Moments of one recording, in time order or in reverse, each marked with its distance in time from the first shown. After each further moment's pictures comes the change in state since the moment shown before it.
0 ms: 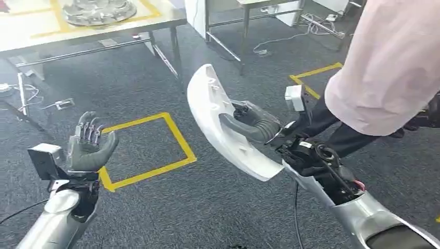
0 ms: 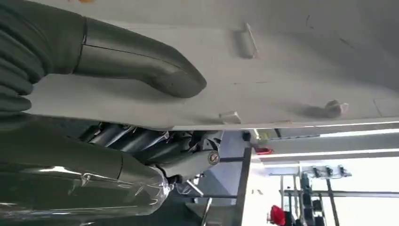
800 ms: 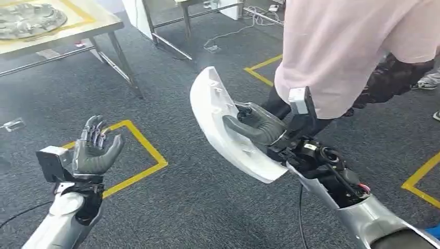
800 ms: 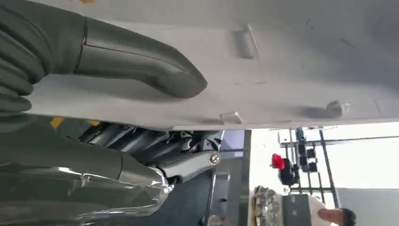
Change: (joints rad) left arm 0.029 0.001 0.000 -0.003 0.000 0.009 0.006; right arm 0.015 0.000 0.000 -0.027 0.013 -0.002 0.010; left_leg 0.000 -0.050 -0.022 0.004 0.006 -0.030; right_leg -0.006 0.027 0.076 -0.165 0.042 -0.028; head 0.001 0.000
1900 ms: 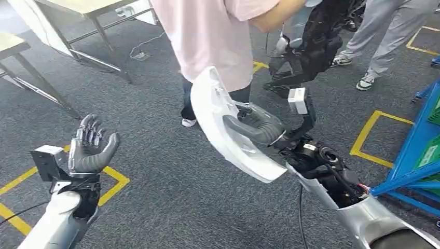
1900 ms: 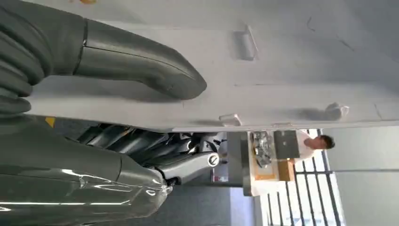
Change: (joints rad) left arm -0.013 0.000 0.000 0.017 0.010 -0.006 -0.011; right arm 0.009 -0.002 -0.006 -0.001 0.003 -0.016 0.002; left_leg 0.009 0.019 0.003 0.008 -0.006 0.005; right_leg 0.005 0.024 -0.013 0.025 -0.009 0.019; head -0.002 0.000
